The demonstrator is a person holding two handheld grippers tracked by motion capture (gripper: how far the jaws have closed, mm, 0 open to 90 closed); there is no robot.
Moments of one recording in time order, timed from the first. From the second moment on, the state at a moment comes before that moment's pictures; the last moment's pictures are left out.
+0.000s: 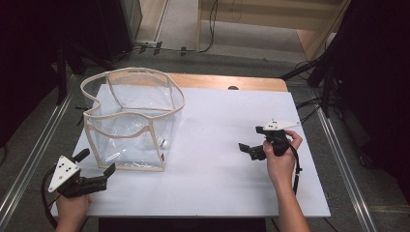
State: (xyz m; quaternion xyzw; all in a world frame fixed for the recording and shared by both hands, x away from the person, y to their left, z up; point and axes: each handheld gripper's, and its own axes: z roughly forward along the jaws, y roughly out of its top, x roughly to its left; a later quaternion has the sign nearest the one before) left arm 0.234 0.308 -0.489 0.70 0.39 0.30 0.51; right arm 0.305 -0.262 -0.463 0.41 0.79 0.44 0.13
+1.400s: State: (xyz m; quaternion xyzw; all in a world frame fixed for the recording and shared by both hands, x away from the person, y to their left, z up) left arm 0.234 0.309 -0.489 0.70 0.40 0.30 0.51; right arm 0.260 -0.320 -0.495 0.45 0.76 0.44 0.16
